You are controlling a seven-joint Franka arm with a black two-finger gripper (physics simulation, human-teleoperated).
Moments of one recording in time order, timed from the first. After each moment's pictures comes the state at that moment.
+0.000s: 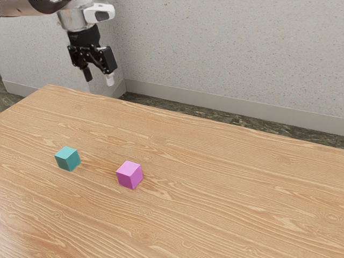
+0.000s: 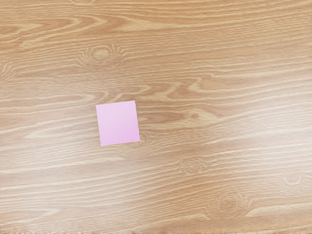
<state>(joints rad) -0.15 0.01 0.16 -1.48 -0.09 1.50 0.13</state>
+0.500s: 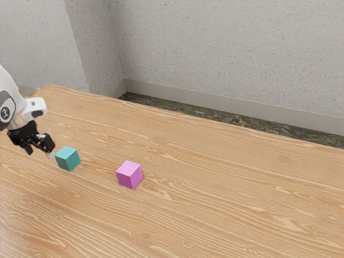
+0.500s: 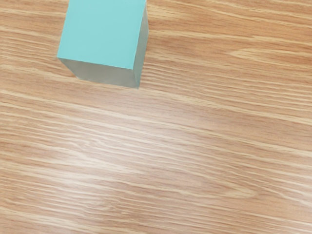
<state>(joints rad) 0.30 -0.23 0.16 -2.42 0.01 2.33 0.28</state>
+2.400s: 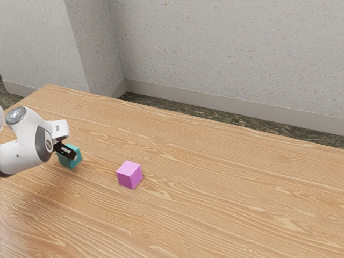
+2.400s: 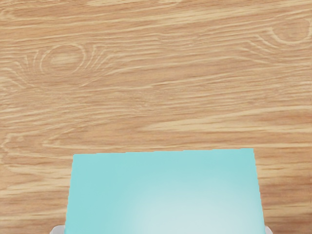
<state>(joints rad) 0.51 0.34 -0.09 -2.28 -0.31 3.12 0.77</state>
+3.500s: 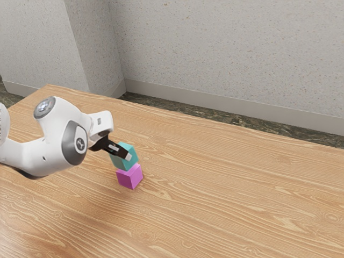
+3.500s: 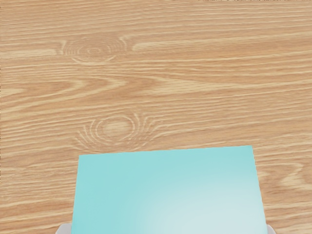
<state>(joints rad) 0.11 -0.04 -0.15 -2.50 -0.57 3.01 0.64</state>
